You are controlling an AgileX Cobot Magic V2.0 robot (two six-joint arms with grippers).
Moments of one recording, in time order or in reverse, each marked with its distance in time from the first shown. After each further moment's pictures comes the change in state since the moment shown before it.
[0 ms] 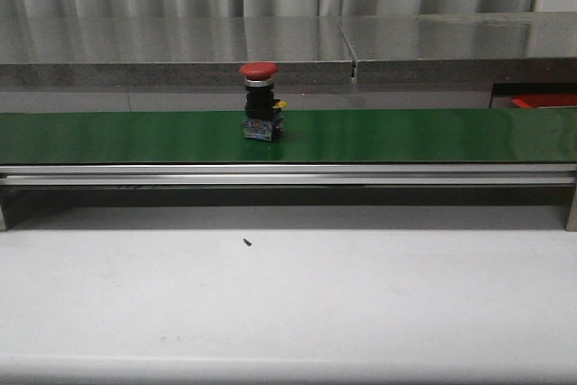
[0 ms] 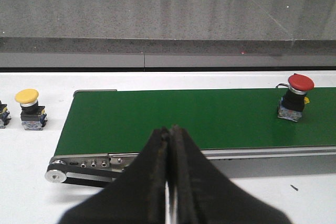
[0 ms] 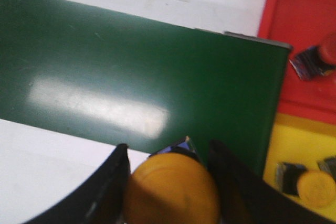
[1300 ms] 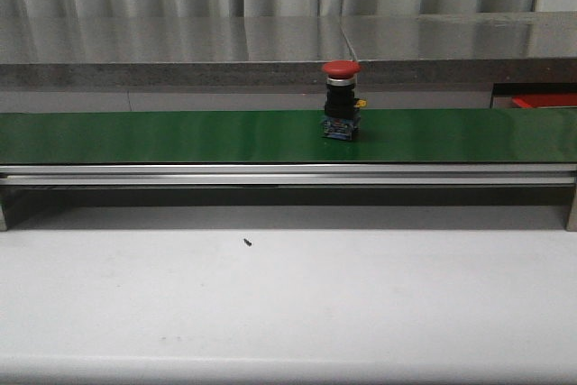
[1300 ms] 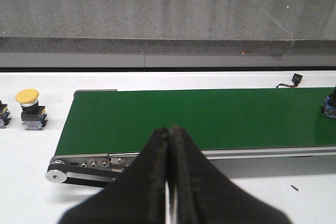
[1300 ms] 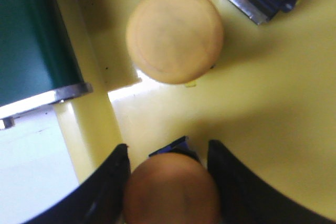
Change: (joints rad) left arm 0.000 0.000 0.000 0.000 0.000 0.000; right arm -0.375 0.138 0.448 0.083 -0.364 0.015
